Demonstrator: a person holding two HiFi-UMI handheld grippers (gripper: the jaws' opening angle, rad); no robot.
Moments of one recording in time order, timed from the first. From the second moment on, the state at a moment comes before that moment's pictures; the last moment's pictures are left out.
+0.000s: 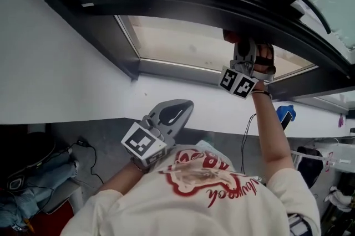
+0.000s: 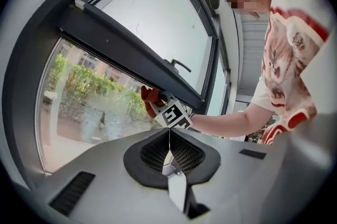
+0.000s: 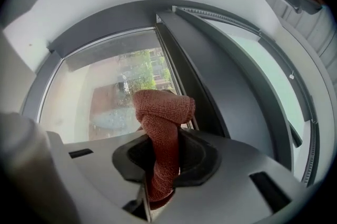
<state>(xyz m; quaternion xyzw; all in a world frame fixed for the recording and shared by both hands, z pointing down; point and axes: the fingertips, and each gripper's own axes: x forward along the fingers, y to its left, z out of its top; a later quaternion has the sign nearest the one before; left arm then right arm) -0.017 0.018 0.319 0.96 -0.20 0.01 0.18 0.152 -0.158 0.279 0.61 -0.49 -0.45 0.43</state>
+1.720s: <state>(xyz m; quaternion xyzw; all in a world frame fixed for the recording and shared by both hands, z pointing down) -0.026 0.023 0.333 0.95 -0.24 0.00 0.21 0.142 -0.163 0.363 0.60 -0.56 -0.40 0.41</state>
